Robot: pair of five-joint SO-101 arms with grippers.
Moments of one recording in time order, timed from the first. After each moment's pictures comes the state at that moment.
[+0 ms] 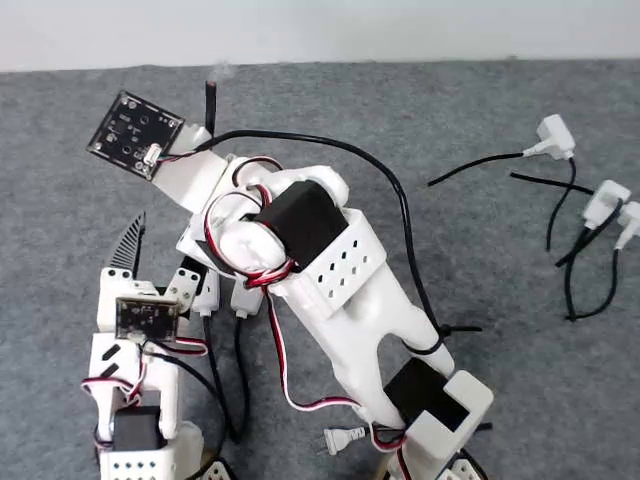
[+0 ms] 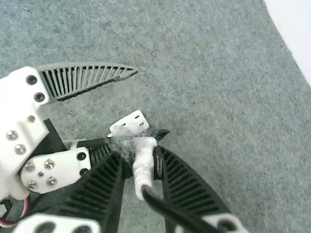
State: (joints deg) left arm -6.8 -101.7 94.4 21.2 -7.2; right arm -50.4 9.8 -50.1 98.3 18.8
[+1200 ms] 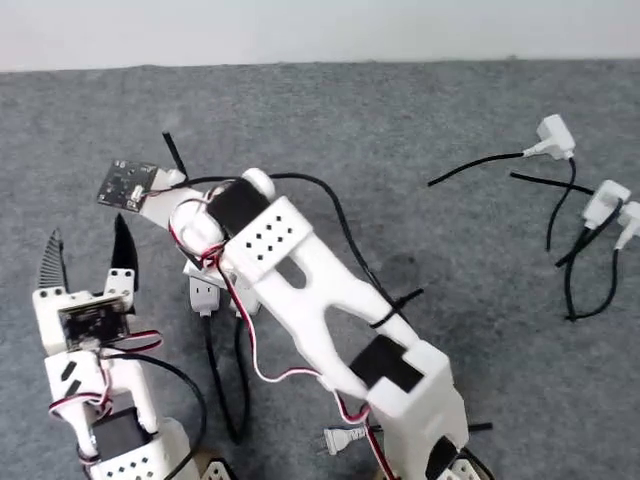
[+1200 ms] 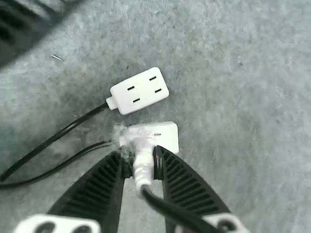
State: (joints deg) left arm -25.8 -101.7 94.5 18.2 -6.5; right arm -49.8 24.4 -36.6 89.3 25.9
